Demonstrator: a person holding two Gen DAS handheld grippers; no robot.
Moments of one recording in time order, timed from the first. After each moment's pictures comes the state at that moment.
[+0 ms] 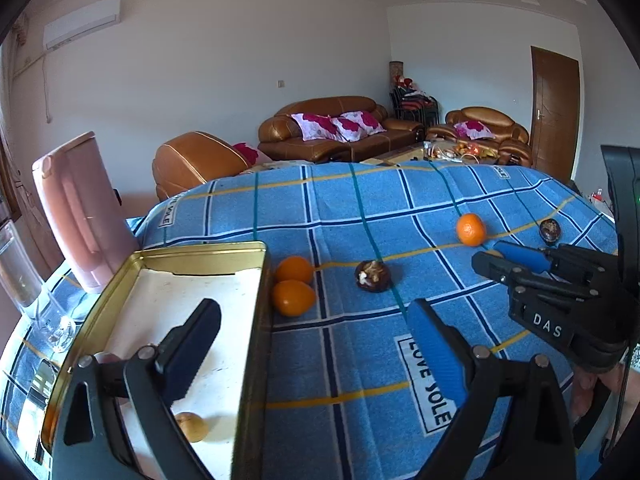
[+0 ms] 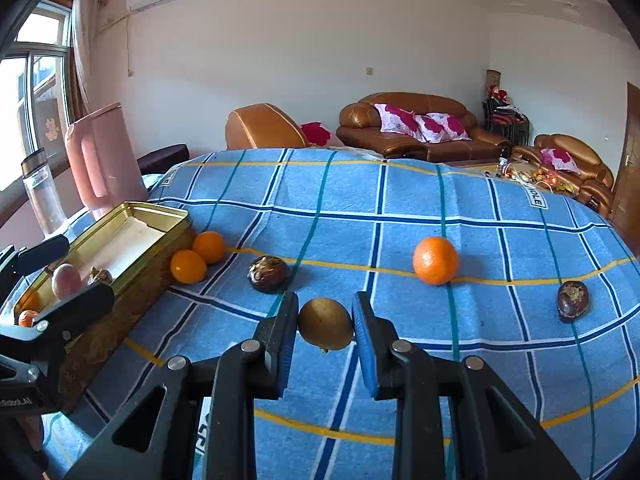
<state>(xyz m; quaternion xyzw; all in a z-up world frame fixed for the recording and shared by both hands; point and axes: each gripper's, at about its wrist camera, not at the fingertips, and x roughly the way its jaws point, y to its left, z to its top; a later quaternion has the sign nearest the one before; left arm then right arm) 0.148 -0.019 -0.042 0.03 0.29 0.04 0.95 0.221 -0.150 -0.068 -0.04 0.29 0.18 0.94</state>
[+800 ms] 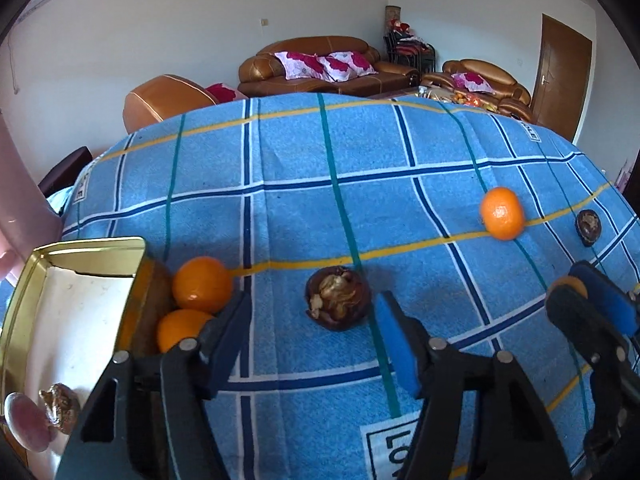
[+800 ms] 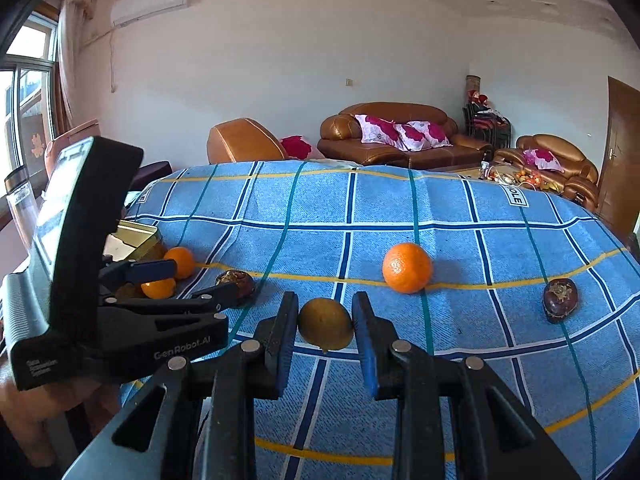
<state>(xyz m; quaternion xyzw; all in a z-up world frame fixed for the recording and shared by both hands) 0.268 -0.046 -0.096 0.01 0.41 0.02 0.91 0.228 -0.170 -0.075 -0.01 0.27 0.16 0.95</state>
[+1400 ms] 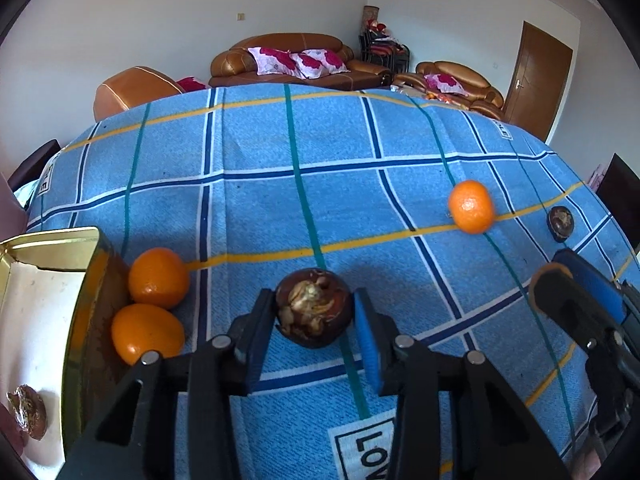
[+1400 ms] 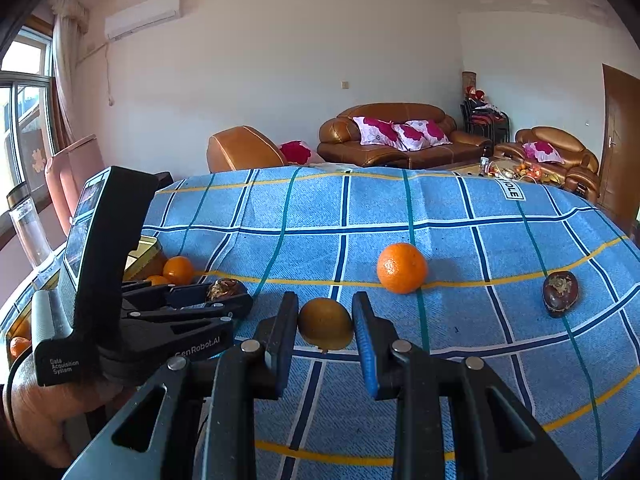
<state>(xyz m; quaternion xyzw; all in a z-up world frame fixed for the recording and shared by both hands) 0.254 -0.042 -0.101 -0.01 0.40 -0.04 0.91 0.224 -0.175 -0.074 0.00 0.26 0.16 0.95</state>
